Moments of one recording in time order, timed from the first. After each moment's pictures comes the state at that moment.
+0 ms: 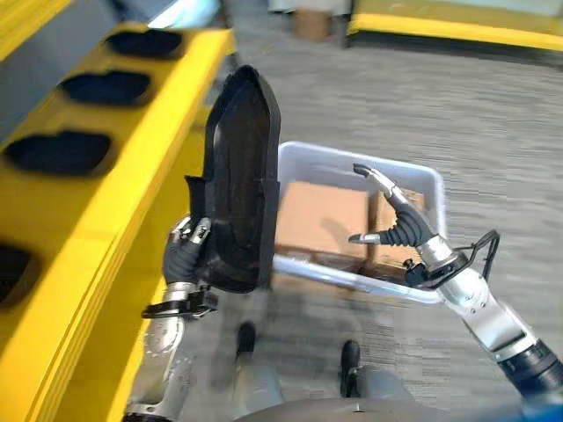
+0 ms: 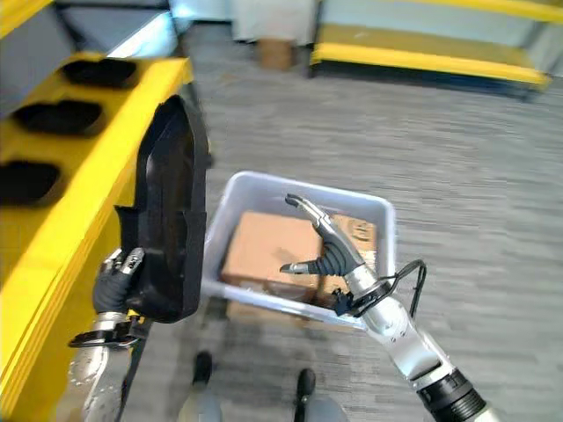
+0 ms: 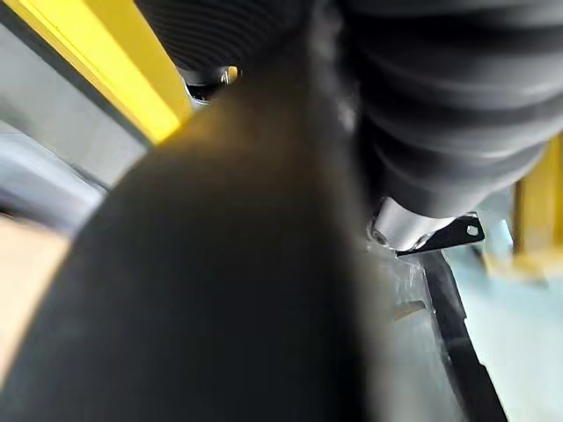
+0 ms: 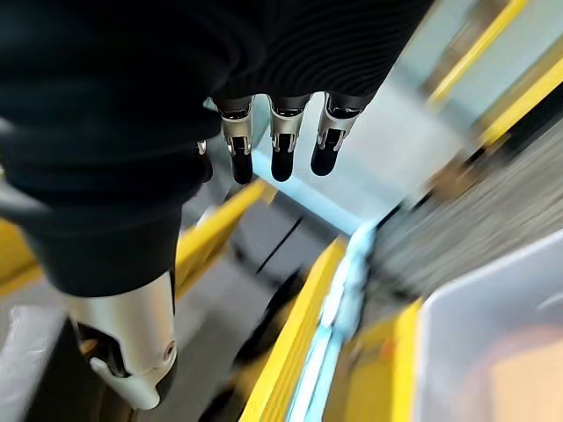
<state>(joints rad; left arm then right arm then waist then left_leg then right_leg) 0.26 0.34 -0.06 -0.12 -0.58 -0.25 0.14 -0.14 -0.63 0.31 -0.17 -0.12 -0.27 -0.13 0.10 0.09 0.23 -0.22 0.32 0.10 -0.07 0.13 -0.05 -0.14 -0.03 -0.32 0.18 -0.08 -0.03</state>
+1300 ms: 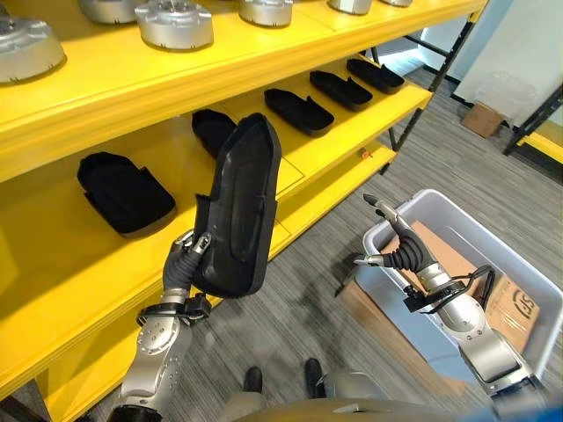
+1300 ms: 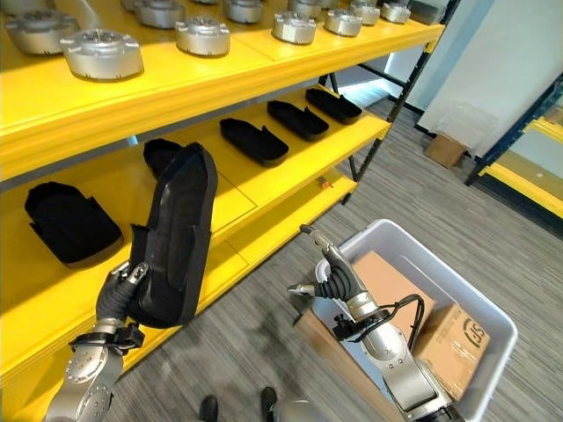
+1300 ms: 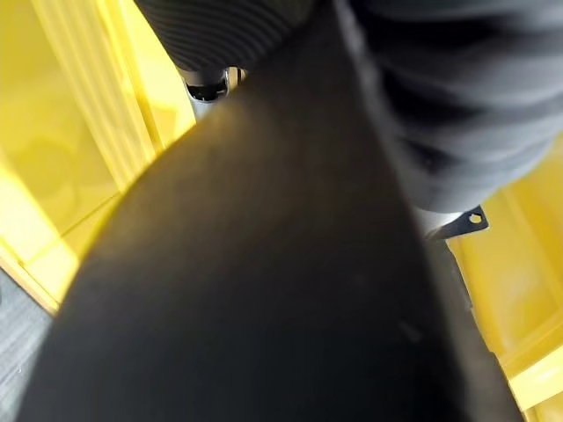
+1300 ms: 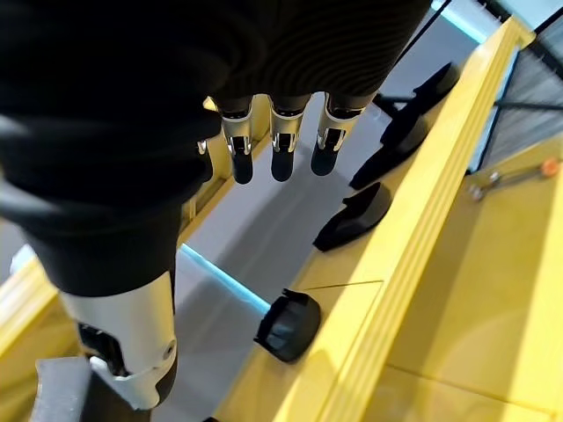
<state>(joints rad) 0.22 0.37 -0.04 -0.02 -0.50 -0.21 0.12 0.03 -0.52 0.29 -0.16 -0.08 -0.23 -0.06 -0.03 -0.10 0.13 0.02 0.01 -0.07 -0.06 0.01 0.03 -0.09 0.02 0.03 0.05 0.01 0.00</state>
